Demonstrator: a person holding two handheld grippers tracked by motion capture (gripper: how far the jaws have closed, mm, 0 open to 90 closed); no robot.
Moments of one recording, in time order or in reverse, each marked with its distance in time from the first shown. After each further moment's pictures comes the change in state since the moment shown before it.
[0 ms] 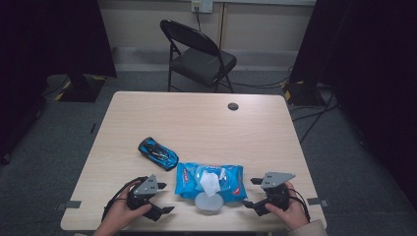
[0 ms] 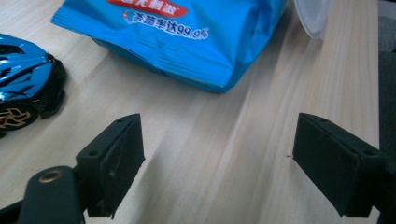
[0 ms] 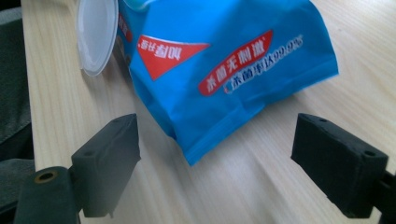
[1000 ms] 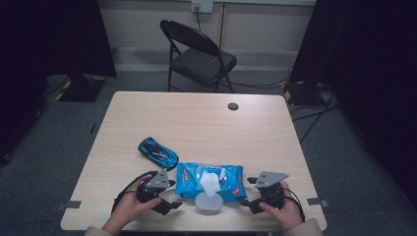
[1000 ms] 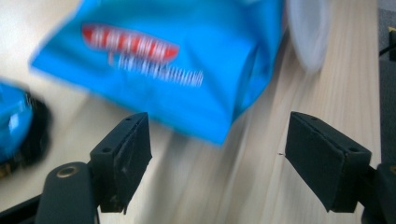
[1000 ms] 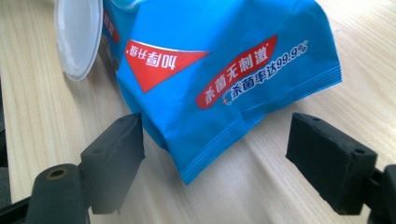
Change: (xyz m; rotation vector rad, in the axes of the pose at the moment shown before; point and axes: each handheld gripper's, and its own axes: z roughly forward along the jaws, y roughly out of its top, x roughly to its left) left arm 0.002 0.023 0.017 0.071 -0.046 0.004; right arm 0.004 0.006 0.011 0.029 -0.047 -0.007
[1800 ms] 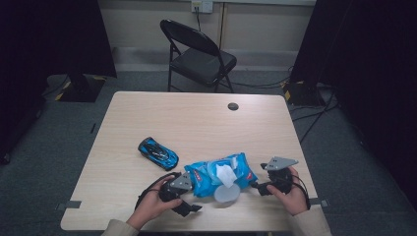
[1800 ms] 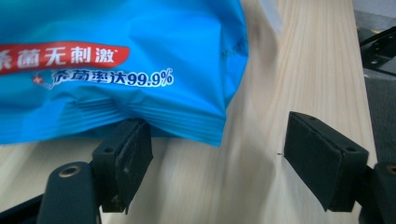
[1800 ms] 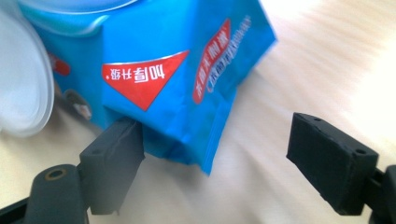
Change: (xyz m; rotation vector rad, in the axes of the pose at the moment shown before) left arm -0.012 0.038 0.055 -0.004 -0.119 0.068; right arm -0.055 -0.005 -0.008 0.017 -0.165 0.094
